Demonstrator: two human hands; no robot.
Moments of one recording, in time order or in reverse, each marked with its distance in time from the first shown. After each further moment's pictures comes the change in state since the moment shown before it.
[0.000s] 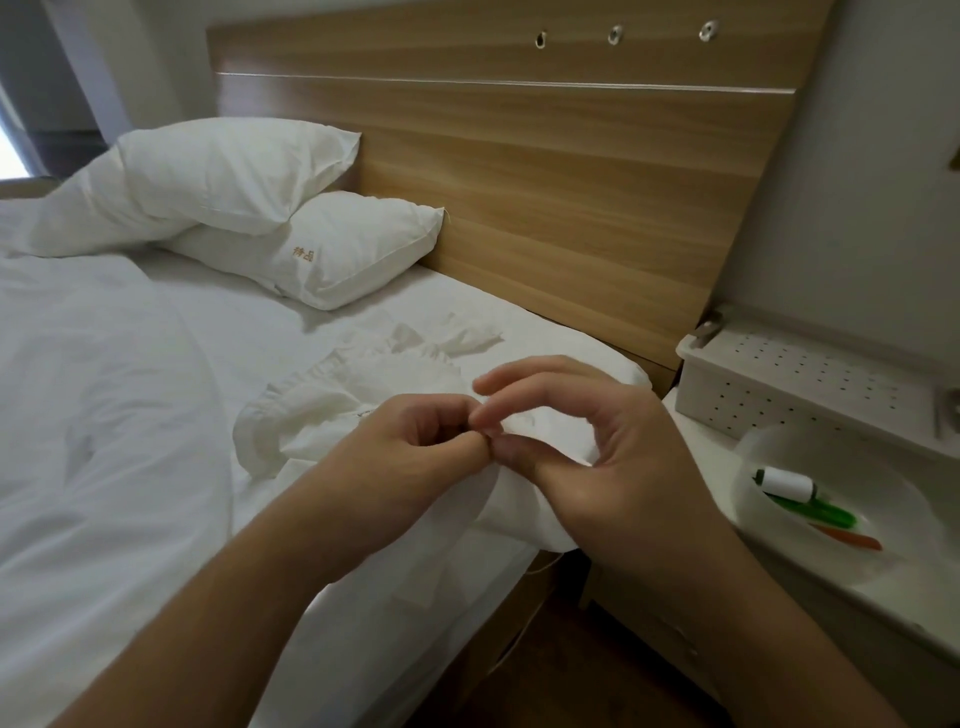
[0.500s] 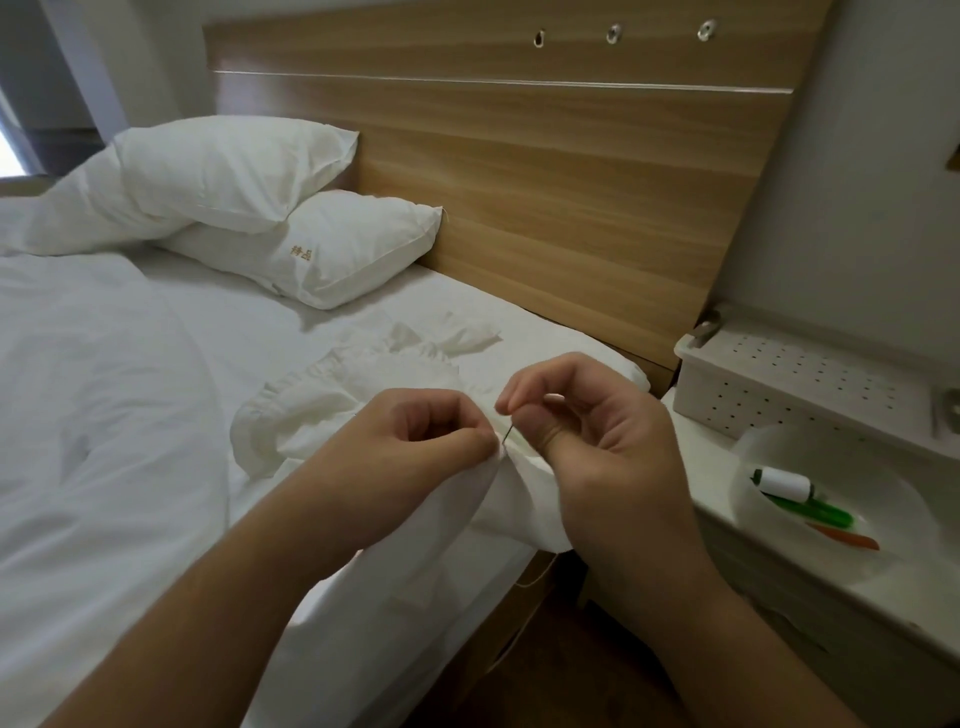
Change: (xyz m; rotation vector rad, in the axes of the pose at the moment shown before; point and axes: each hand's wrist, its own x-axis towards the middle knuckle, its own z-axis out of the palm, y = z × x) left_hand 0.001 0.006 0.000 0.045 0.054 -0.069; right_hand -0.007 0.003 0.017 0.278 0.210 0.141
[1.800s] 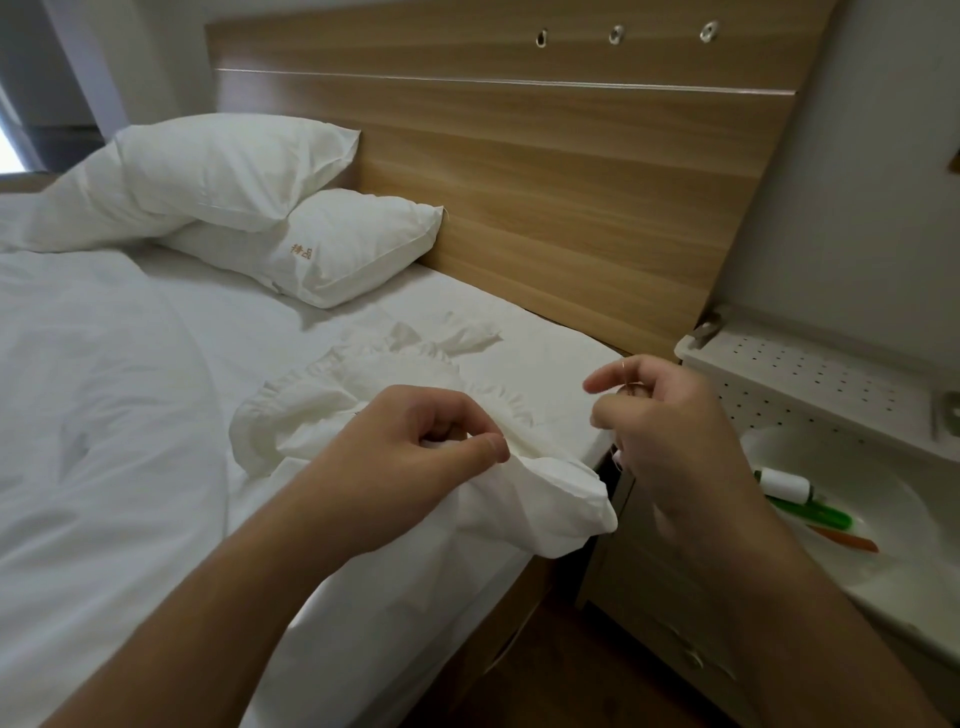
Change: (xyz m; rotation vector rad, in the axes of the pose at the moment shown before) left_hand 0.002 -0.002 0.001 0.204 0.039 0.091; right_hand 0.025 0.010 -0.038 -0.226 0.194 0.377
